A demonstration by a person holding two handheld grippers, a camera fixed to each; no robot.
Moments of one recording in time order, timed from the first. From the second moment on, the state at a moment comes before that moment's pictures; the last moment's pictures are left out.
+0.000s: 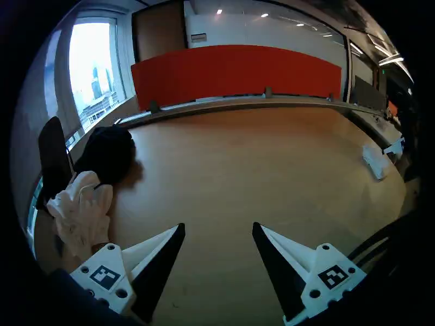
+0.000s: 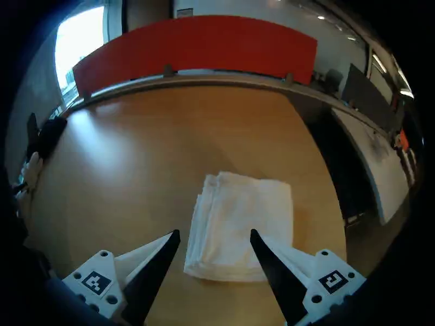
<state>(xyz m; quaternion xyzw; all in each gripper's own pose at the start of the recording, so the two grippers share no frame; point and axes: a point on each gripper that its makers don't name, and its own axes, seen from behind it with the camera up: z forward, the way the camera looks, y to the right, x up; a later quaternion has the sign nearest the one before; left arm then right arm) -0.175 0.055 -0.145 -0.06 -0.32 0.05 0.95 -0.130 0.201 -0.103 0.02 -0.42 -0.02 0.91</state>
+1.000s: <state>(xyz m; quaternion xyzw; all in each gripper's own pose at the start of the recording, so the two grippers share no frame) -0.162 0.050 -0.135 -0.05 -0.30 0.04 0.95 -0.004 0.204 -0.039 -0.05 -0.15 -0.01 0.99</state>
